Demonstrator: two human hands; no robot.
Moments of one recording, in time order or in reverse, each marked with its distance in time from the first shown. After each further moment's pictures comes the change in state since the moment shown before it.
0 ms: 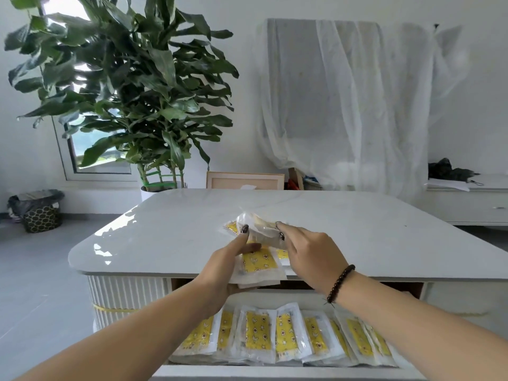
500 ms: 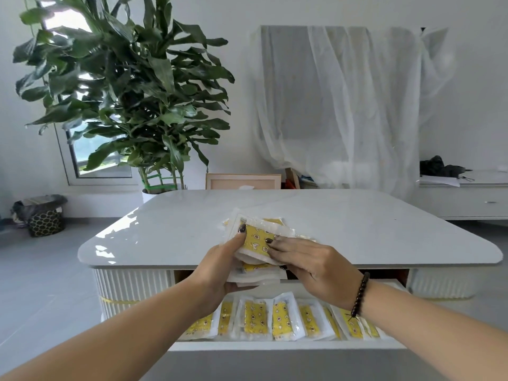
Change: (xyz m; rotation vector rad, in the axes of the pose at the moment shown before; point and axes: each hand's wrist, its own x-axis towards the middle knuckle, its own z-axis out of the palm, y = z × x) left_hand -0.054 0.004 0.011 -0.012 -0.014 0.046; right_hand -0.043 -0.013 -0.050 0.248 -0.156 -0.235
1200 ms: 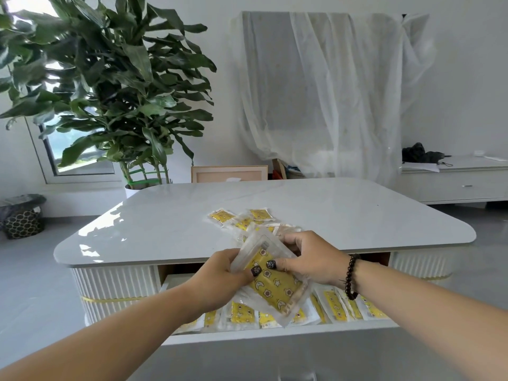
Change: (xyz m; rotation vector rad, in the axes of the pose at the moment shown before) left_hand 0.003 -0.027 0.008 0.591 -0.165 0.160; right_hand 0.003 -0.008 -0.021 0.711 -0.270 0.907
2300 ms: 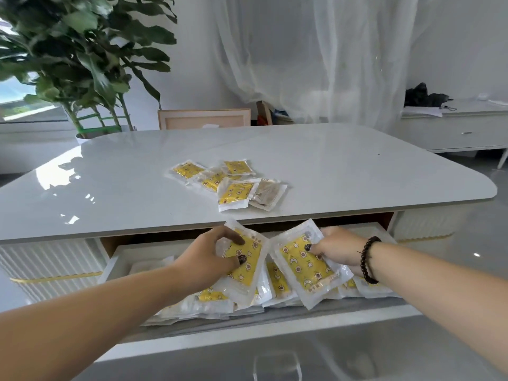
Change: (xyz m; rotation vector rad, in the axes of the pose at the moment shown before) left_hand 0.098 -0.065 0.038 0.213 -0.013 -0.142; right_hand 0.048 0.157 -0.034 -0.049 0.073 0.659
